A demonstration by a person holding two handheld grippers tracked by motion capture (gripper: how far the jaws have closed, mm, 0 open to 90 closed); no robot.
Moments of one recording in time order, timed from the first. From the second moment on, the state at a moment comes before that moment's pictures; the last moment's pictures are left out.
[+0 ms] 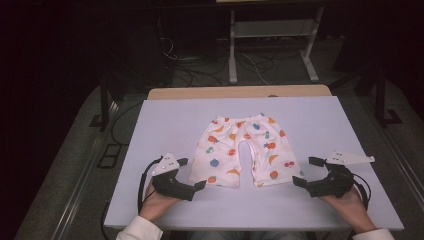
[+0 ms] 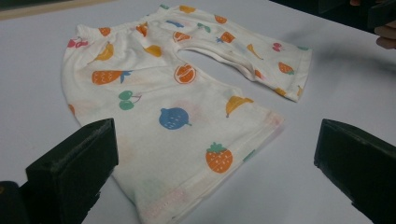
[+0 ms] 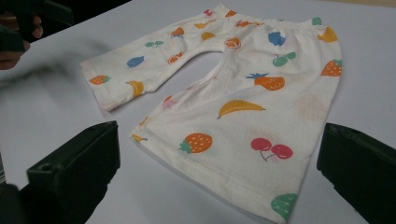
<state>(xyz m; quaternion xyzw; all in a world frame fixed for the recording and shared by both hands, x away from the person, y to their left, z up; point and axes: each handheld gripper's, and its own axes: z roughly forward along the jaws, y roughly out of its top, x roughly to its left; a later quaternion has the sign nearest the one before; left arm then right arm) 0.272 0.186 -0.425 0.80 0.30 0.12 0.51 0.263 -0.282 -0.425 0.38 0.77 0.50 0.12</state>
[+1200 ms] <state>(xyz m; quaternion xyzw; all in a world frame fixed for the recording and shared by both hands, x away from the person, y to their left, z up) 0.269 0.186 -0.425 0.79 0.31 0.12 0.51 0.269 -0.277 -0.412 0.39 0.77 0.49 0.13</state>
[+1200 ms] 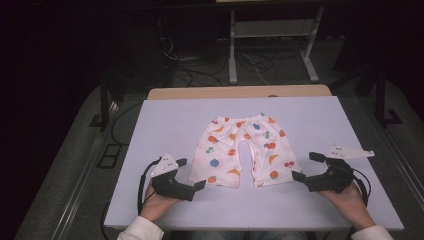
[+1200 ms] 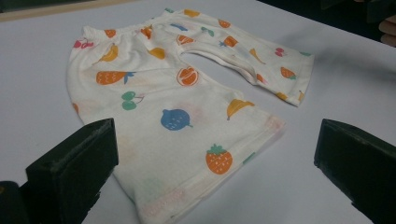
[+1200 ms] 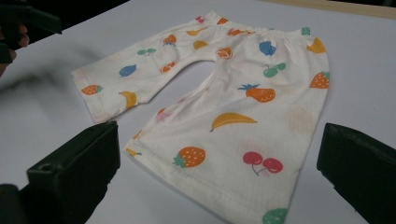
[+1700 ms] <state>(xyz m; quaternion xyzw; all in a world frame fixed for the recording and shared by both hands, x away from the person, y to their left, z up) 0.269 0.186 -0.425 0.79 0.32 0.12 0.51 0.289 -0.268 -0.393 0.39 0.77 0.48 0.13</state>
